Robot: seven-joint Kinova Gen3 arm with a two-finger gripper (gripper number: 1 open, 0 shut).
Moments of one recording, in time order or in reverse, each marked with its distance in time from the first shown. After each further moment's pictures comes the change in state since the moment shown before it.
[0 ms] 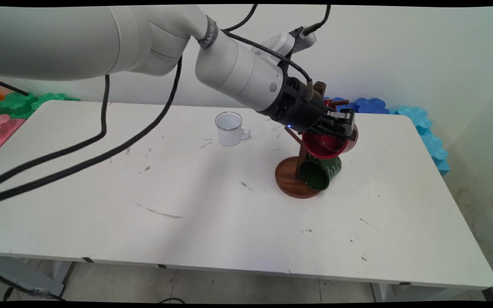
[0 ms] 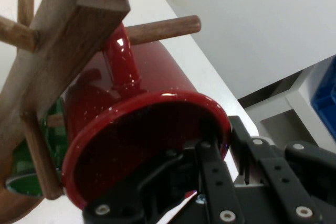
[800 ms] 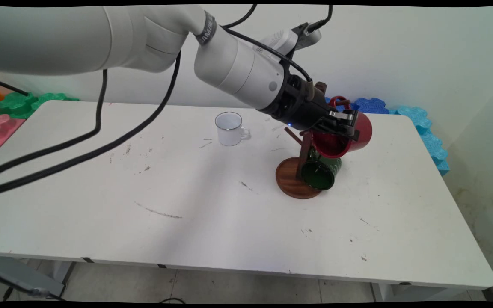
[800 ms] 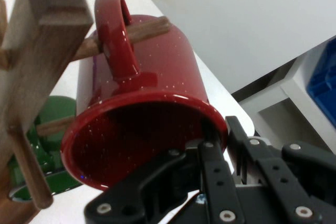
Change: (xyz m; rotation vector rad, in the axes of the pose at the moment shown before) arm 0.002 0.006 -0.004 -0.024 -0.006 0.073
